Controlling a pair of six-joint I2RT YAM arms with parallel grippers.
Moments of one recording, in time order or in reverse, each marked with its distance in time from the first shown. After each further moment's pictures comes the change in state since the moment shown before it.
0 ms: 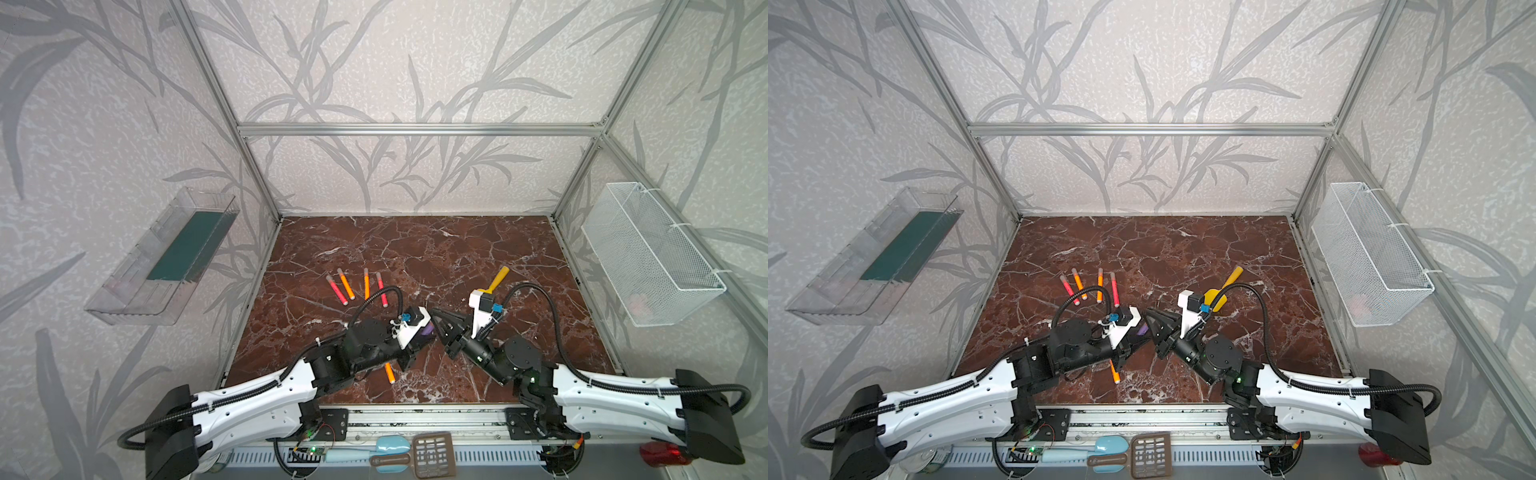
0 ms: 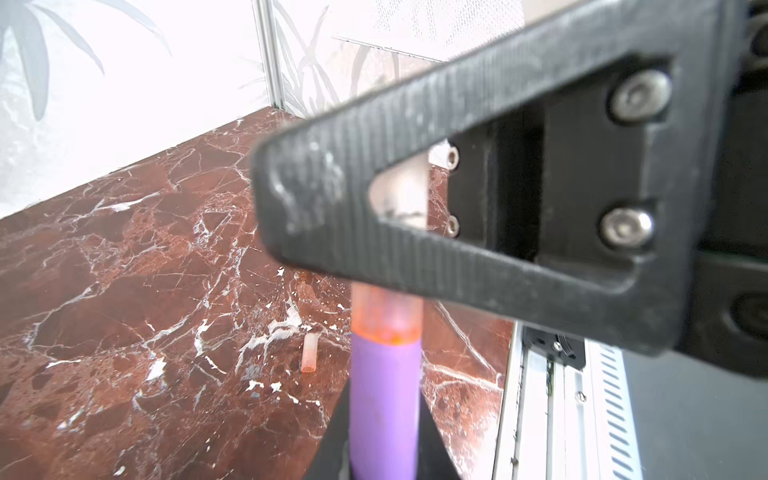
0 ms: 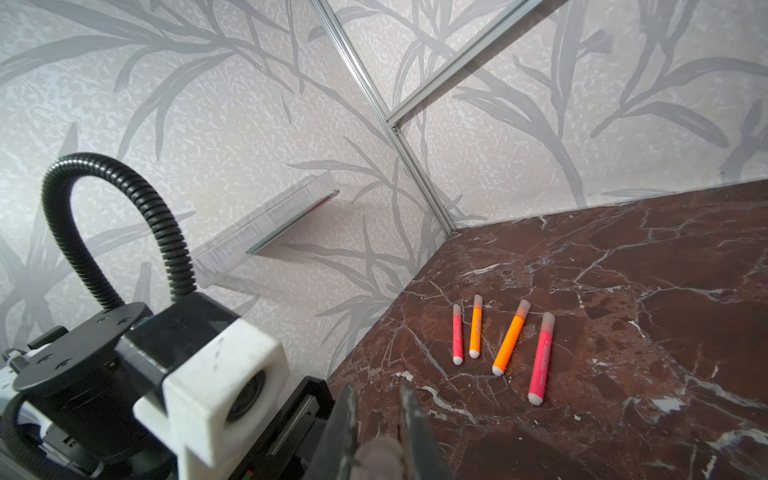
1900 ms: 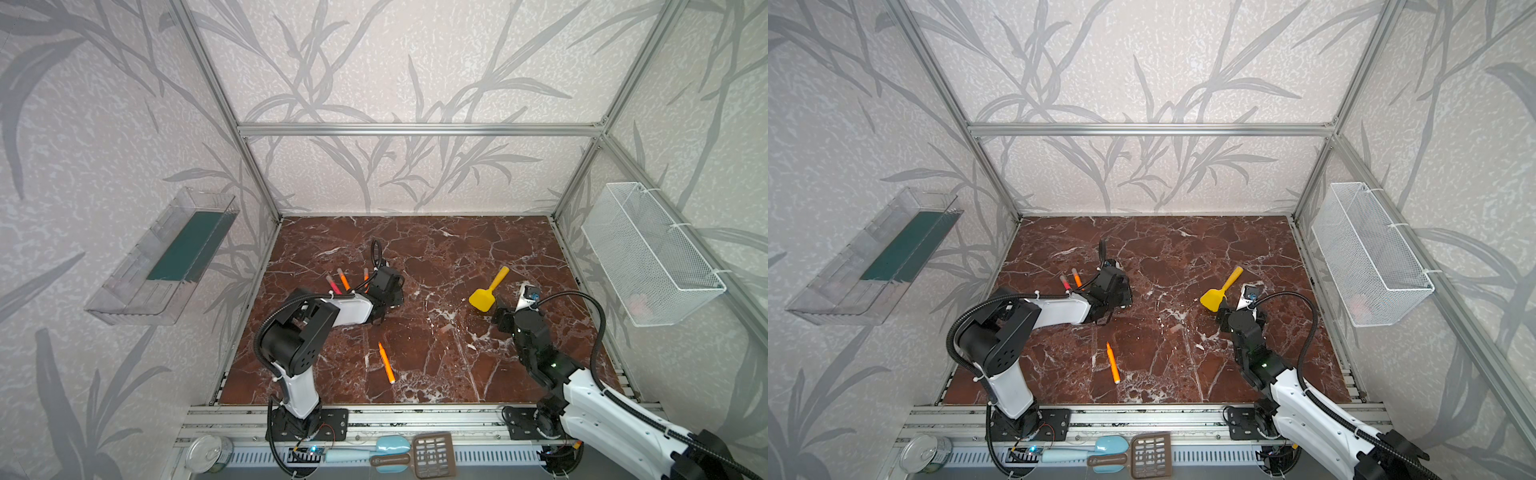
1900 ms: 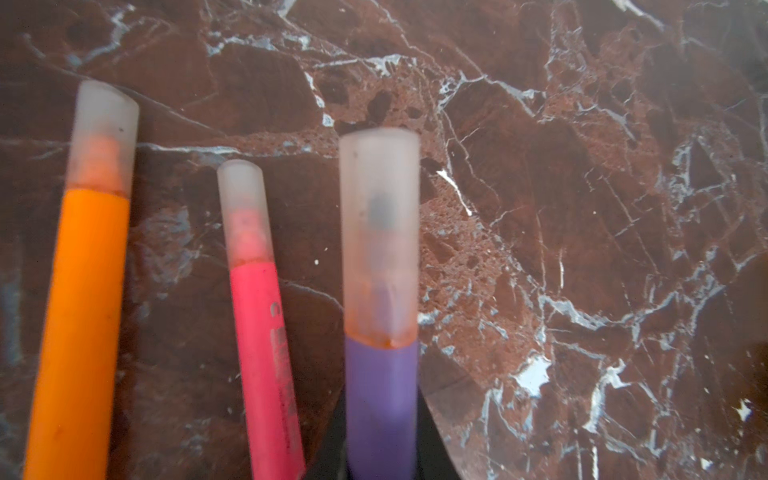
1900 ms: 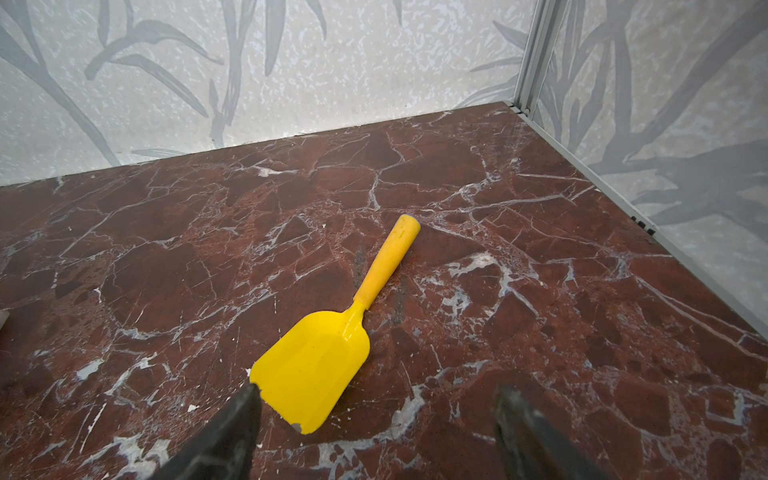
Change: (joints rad) left arm 0.467 0.882 0.363 -0.053 -0.246 -0.521; right arm -0.652 -0.156 -0.161 -0.525 0.285 -0.194
